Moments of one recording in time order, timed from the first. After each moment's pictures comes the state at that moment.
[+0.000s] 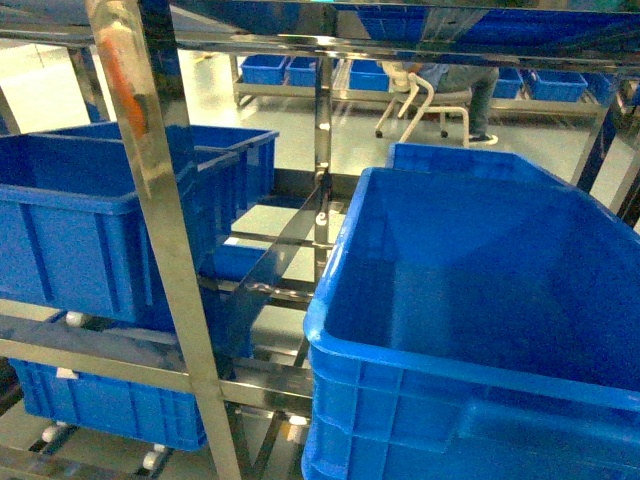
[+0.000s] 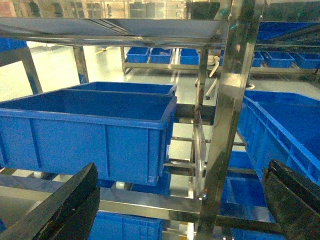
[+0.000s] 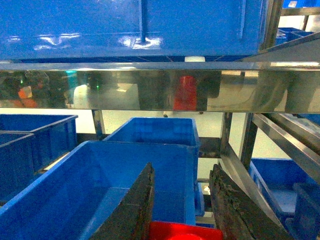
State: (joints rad) left arm 0.00 0.01 0.01 0.00 0.00 0.00; right arm -0.04 0.66 0.19 0.57 0.01 0.05
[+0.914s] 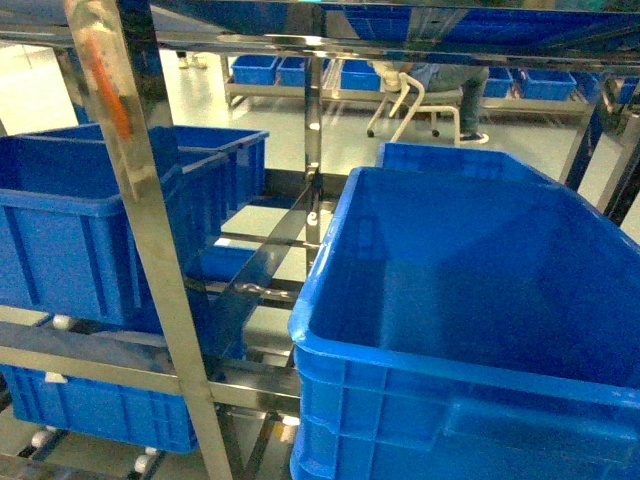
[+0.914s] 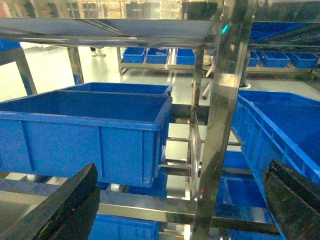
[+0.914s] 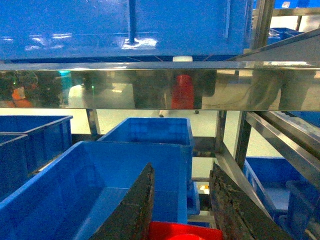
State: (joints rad) left arm 0.00 0.01 0.01 0.00 0.00 0.00; right arm -0.04 0.66 0.19 0.57 0.01 0.05
